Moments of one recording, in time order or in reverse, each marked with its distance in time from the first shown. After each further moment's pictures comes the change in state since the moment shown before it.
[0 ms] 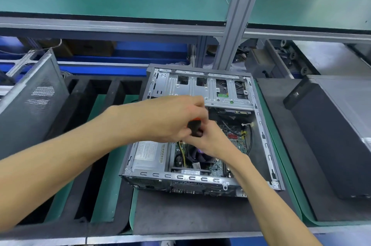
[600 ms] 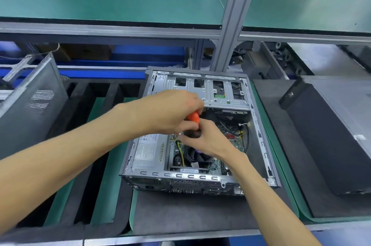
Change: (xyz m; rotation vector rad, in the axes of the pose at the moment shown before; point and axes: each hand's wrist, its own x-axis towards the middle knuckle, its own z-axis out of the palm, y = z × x) left_hand 0.008 0.003 -0.004 0.056 0.028 -0.078; right_hand -0.006 -0.012 -0.003 0.050 0.004 0.004
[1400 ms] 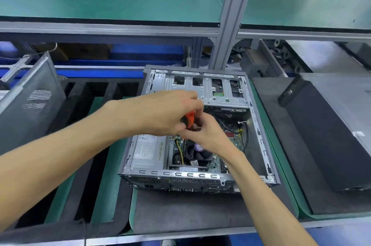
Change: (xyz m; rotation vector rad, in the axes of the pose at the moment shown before) left_hand -0.008 -0.008 -0.001 -0.093 -0.038 0.044; right_hand 0.006 0.004 0.003 0.121 0.091 0.021
